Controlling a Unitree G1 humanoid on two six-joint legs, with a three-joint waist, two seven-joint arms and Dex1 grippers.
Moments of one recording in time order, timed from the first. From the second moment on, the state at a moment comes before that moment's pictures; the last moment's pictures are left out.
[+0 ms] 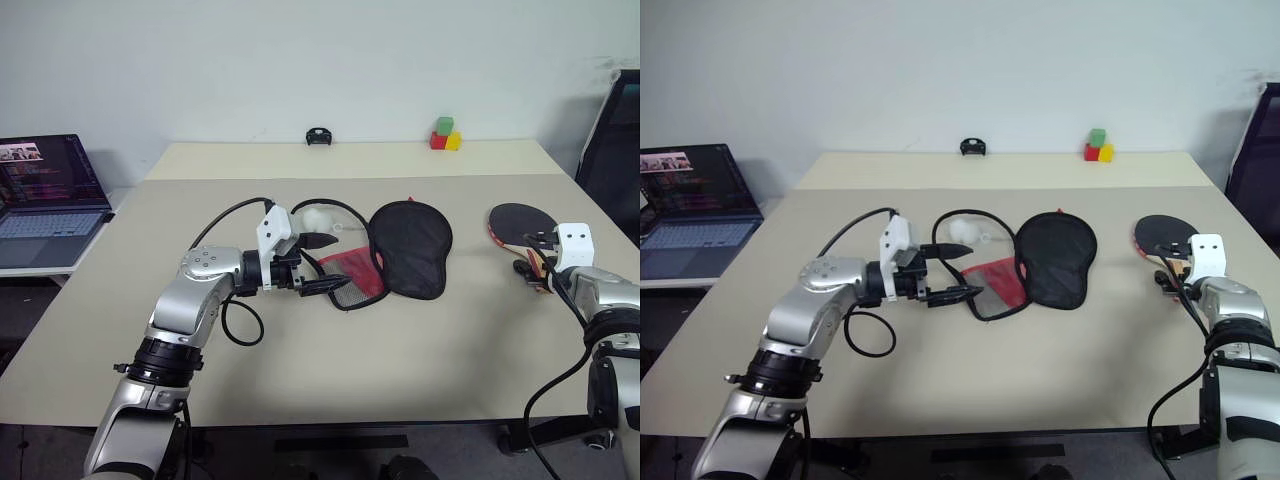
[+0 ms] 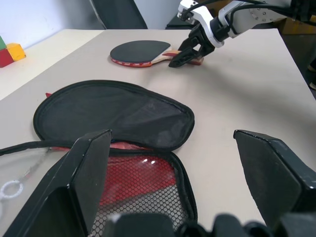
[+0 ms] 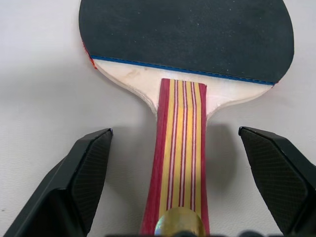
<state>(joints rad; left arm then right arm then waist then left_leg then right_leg) -0.64 0.53 -0.09 0.06 -0.35 0.34 -1.10 -0.88 -0.69 -0.19 1.08 0.09 0.37 0.38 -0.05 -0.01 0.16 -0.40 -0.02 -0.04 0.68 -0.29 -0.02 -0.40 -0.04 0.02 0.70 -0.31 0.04</state>
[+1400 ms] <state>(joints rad) -0.67 0.49 -0.14 0.09 -0.35 0.32 -1.19 -0.01 -0.70 -0.51 -0.48 0.37 1.41 0.48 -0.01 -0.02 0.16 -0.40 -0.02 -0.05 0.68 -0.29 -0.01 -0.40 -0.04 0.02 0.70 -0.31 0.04</state>
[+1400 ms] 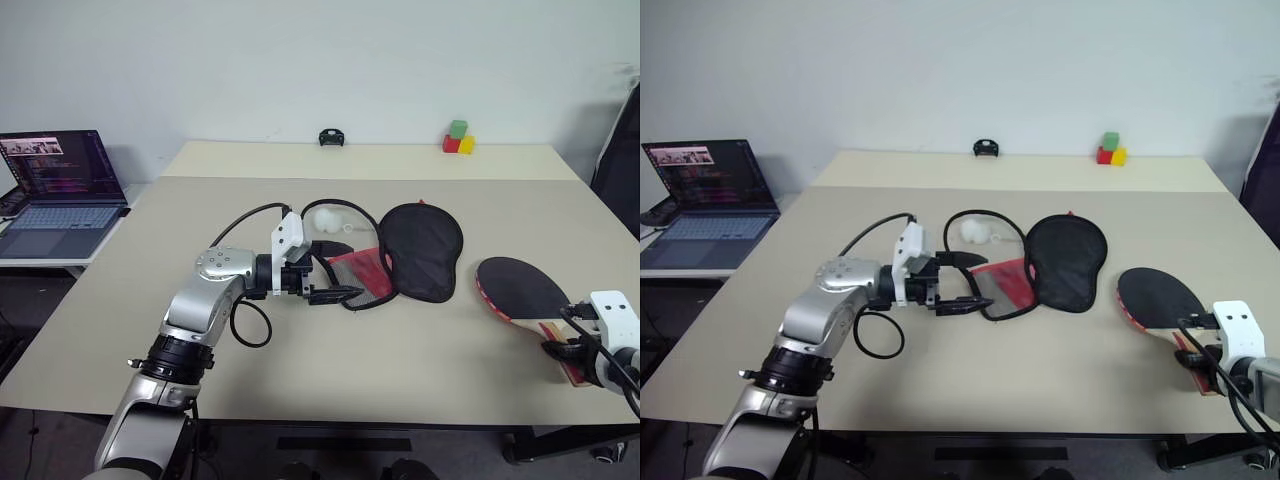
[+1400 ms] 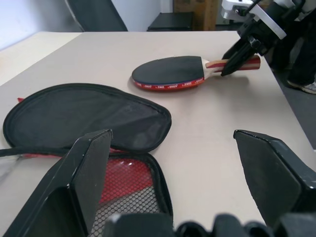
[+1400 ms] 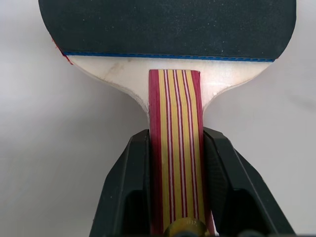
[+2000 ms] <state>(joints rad) -0.66 0.49 -0.15 0.11 -0.35 0.32 -1.19 -0.08 -0.66 -0.43 -0.35 0.37 1.31 0.44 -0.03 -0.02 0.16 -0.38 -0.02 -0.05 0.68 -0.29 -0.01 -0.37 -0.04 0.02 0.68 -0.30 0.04</state>
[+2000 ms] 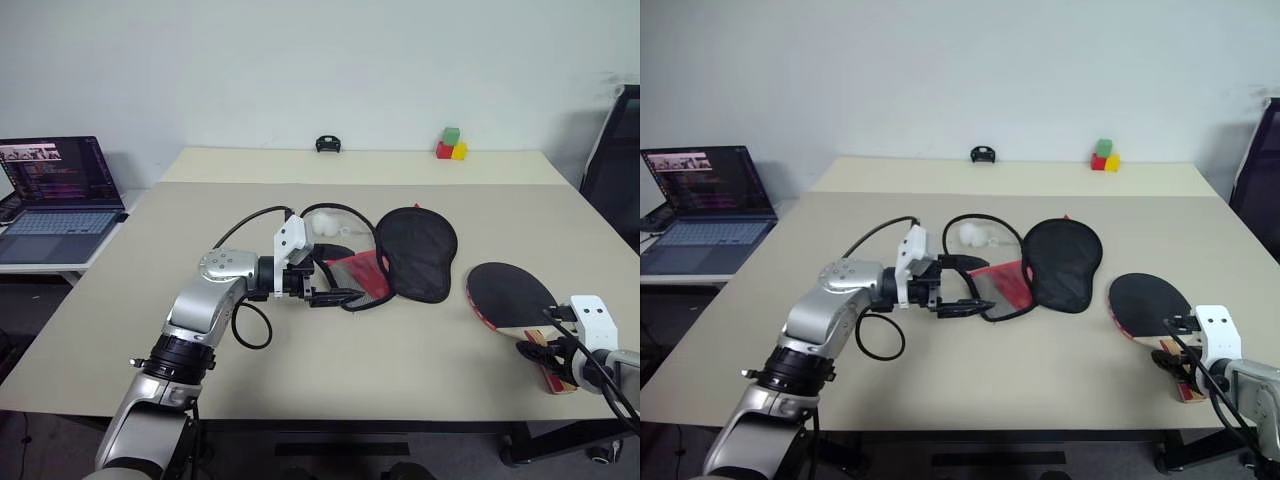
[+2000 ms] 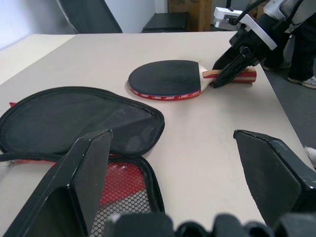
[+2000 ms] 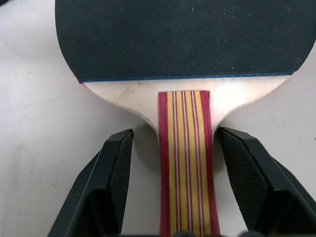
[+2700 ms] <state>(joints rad) -0.65 0.52 -0.15 0.11 -0.35 0.32 -1.17 -0.06 -0.69 -0.36 -0.35 0.36 1.24 0.41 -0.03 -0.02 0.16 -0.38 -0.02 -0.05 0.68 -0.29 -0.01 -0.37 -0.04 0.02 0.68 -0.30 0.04</state>
